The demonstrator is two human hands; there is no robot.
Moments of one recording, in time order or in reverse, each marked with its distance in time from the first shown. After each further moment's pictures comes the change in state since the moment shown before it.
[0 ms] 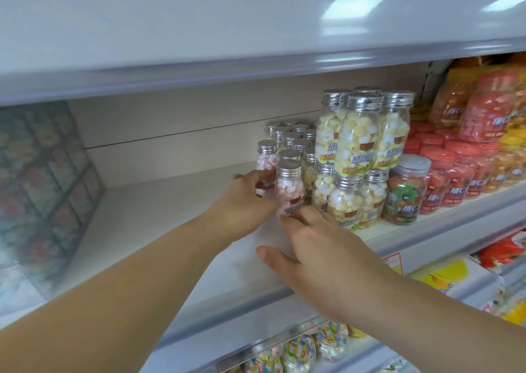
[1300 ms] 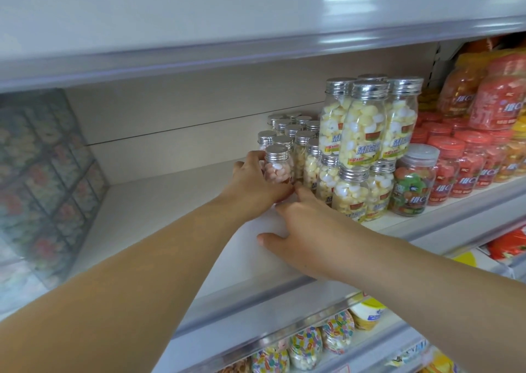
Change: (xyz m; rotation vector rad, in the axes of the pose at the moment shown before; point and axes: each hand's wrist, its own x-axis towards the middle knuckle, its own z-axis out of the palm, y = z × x) left_hand 0.024 0.000 0.006 -0.027 0.097 -0.105; right_hand 0.033 0.001 0.005 0.066 -0.121 0.049
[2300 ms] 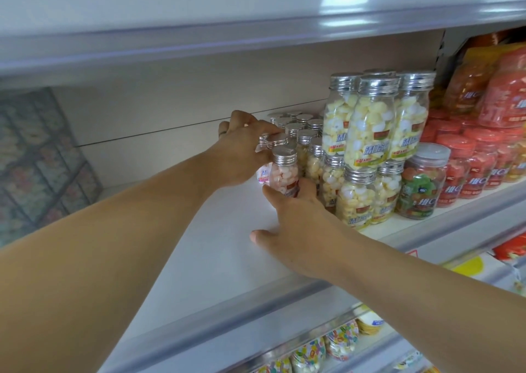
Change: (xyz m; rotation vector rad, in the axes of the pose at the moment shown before) left_hand 0.030 0.029 -0.040 0.565 0.000 0.329; right_hand 0.014 -0.010 0.005 0.081 0.020 0.081
